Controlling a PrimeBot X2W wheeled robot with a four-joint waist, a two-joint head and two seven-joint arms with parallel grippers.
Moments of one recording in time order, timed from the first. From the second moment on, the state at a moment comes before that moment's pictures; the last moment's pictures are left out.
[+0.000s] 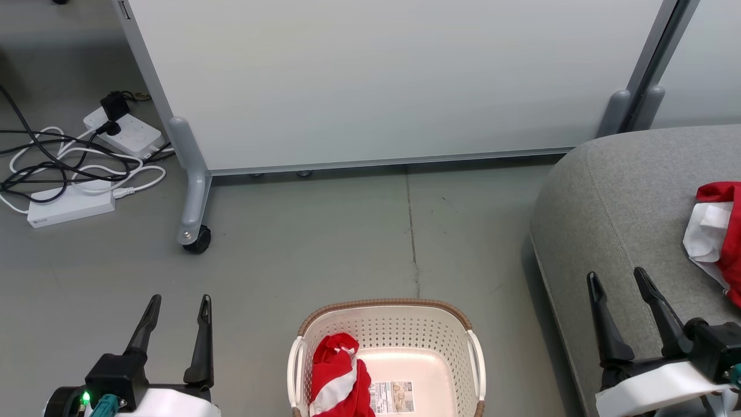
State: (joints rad) left arm 0.01 0.41 -0.41 0.04 -0.52 0.33 -0.26; right arm 0.05 -0.05 -0.01 -0.03 0.19 0.13 -0.08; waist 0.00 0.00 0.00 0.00
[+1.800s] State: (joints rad) left arm -0.90 0.36 -0.99 1.03 -0.04 -0.11 0.11; right arm -0.40 -0.05 0.21 -0.03 0.35 0.13 -0.26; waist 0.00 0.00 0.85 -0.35
